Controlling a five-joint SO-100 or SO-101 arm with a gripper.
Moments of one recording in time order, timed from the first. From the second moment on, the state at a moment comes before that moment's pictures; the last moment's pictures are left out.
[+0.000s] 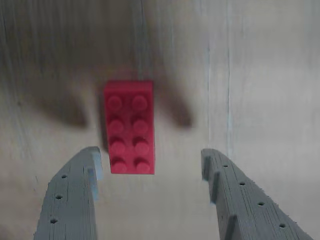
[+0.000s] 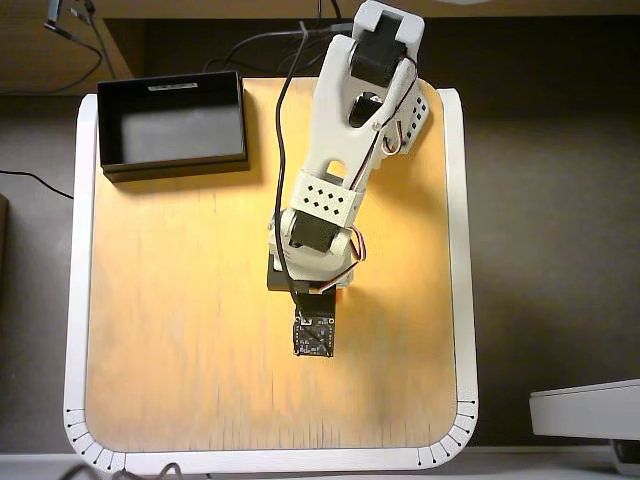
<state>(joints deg) 22.4 93.5 115.8 62.2 197.6</state>
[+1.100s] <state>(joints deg) 21.0 89.4 115.1 58.4 196.5</state>
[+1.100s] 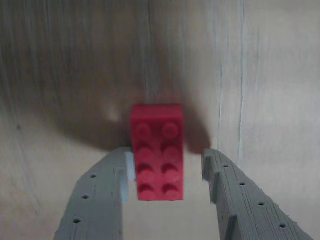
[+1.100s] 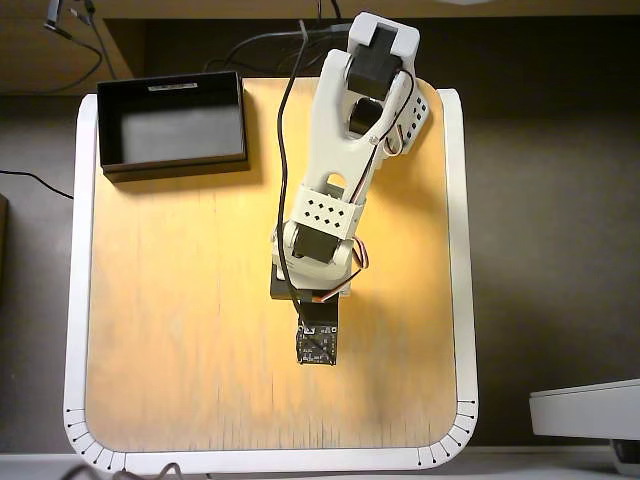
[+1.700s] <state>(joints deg) 21.1 89.4 115.1 58.4 197.0</state>
